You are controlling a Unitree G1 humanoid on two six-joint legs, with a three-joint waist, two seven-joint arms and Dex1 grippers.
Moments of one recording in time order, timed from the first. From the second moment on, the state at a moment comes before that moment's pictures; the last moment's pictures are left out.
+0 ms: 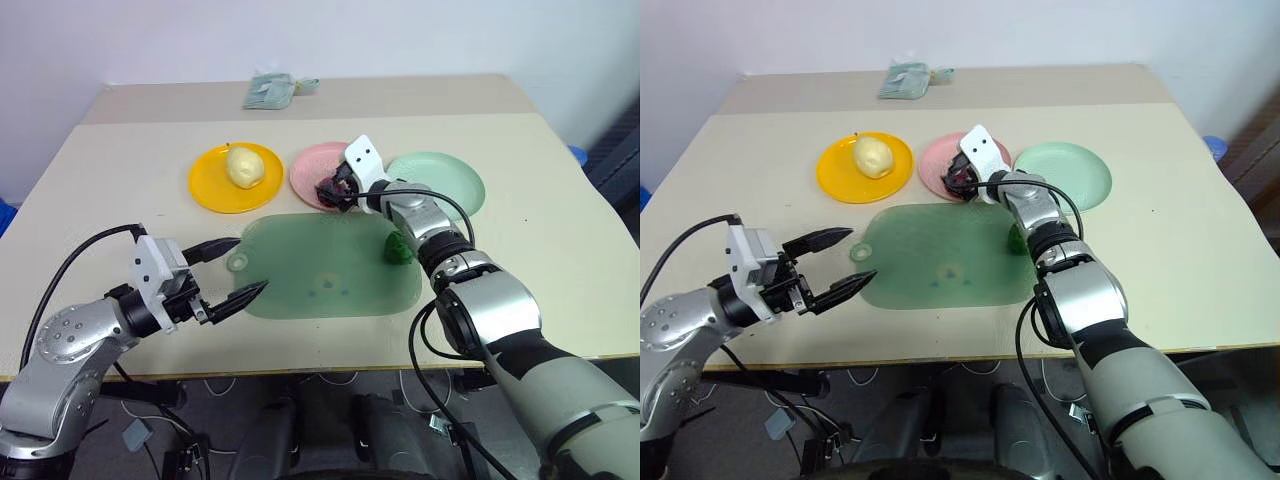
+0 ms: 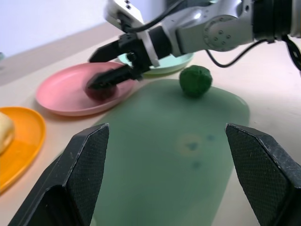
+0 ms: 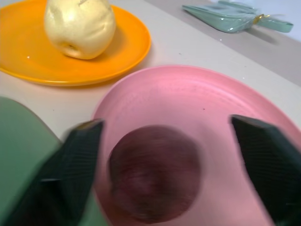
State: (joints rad) left arm 0.08 0.70 0.25 -0.57 -0.61 0.35 -0.79; right arm -1.20 -0.17 0.09 1.27 -0.03 -0.16 0.53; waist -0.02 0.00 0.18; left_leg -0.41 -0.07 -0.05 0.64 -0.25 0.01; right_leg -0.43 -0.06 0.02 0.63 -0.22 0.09
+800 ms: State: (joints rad) left arm -0.12 0.66 0.12 -0.42 -0.60 0.34 -0.90; right arm -0.40 -0.53 -0.07 -0.11 0.26 0.64 0.72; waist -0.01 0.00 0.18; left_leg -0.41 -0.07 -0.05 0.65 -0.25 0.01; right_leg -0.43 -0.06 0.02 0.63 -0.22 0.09
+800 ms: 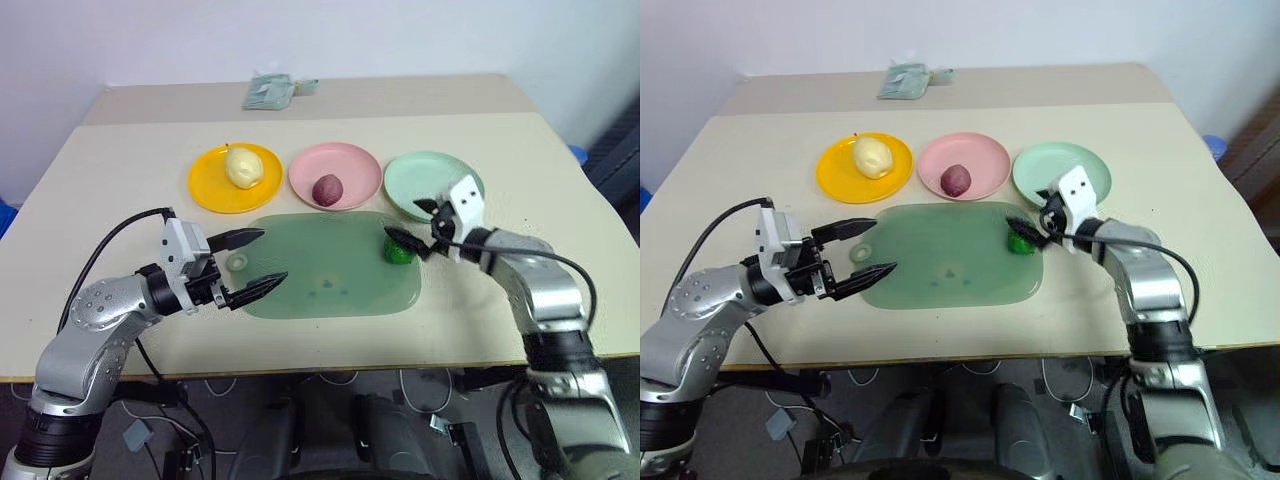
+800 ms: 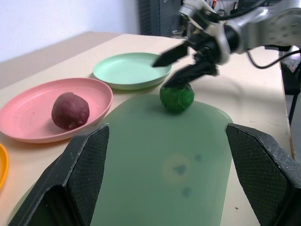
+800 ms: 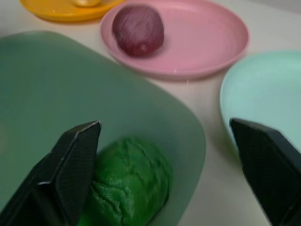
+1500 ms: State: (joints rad) left arm -0.09 0.66 0.13 -0.42 -0.59 0.34 -0.90; right arm -0.48 -0.52 -0.03 -0.04 0.32 0.65 0.69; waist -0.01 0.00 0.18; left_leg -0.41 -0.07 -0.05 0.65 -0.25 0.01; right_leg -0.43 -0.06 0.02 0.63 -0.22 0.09
